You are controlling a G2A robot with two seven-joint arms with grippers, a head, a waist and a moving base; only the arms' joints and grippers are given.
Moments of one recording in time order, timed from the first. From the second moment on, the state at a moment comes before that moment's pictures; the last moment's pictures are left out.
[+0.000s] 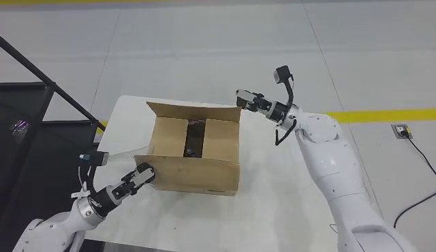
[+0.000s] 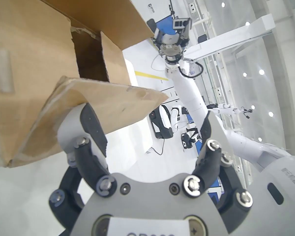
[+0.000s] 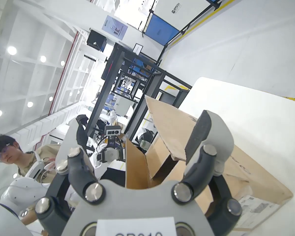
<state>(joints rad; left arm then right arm) 1.44 -0.93 -1.62 -1.80 -0.22 -0.41 -0.70 -0.40 -1.47 1.35 -0.79 0.03 -0.62 0.98</state>
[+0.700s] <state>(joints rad) 1.35 -0.95 -1.53 -1.76 -0.15 -0.36 -0.65 -0.62 -1.41 1.30 -1.28 -0.18 -0.16 1.03</state>
